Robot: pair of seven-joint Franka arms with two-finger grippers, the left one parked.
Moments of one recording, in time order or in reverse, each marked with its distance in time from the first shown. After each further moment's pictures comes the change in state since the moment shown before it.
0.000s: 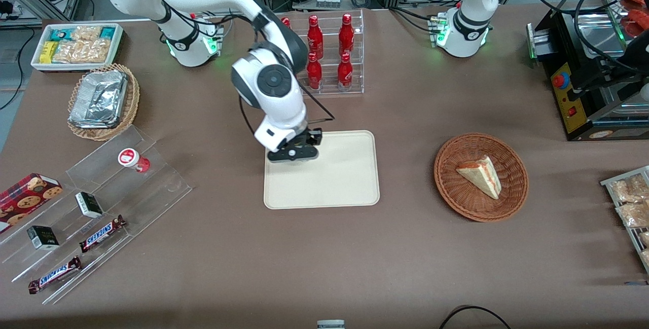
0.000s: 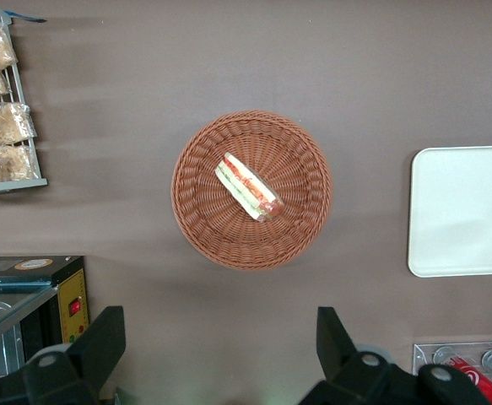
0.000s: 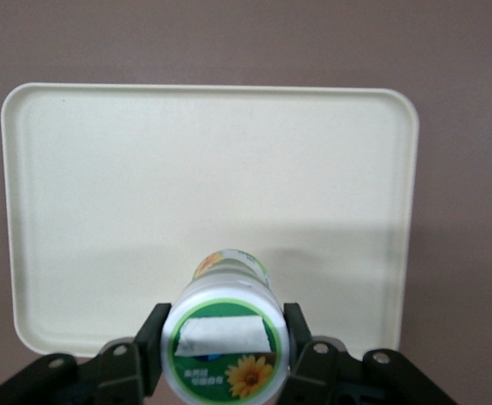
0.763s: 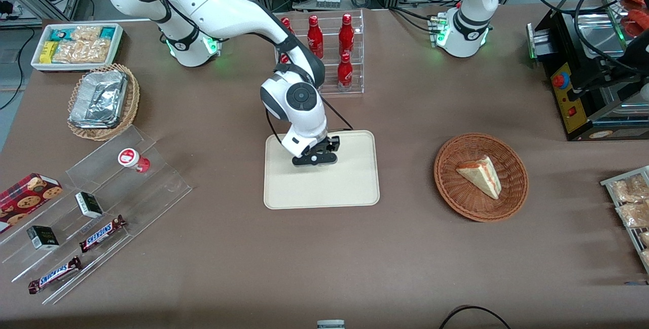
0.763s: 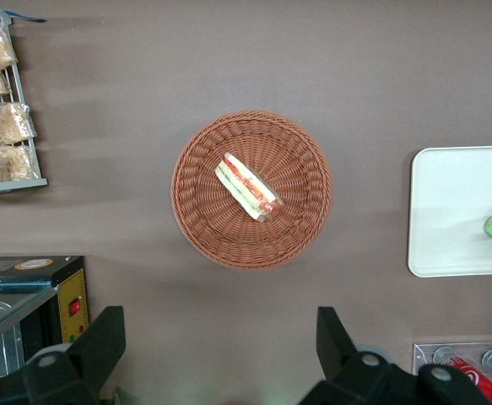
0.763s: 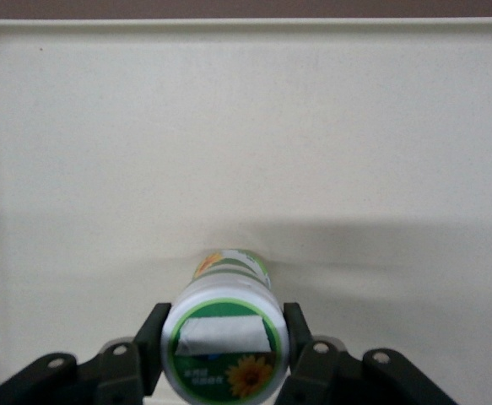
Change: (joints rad) arm 0.055 0.152 -0.002 0.014 0.001 0.152 0.048
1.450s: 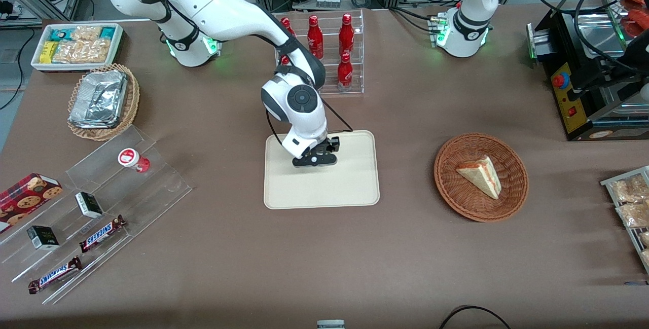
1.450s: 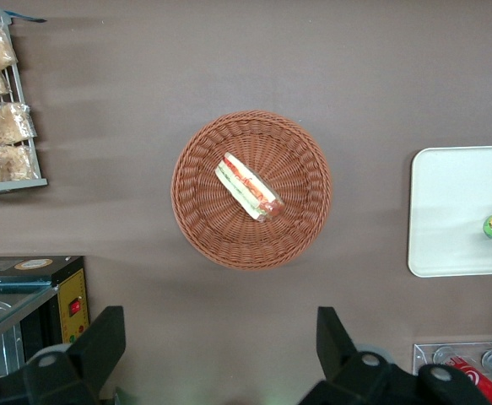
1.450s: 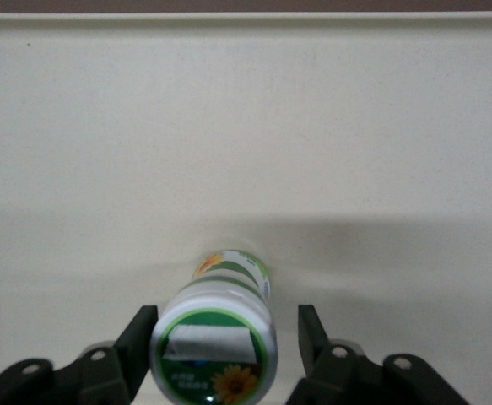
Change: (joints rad) arm 0.001 0.009 -0.006 0.005 0.000 0.000 0.000
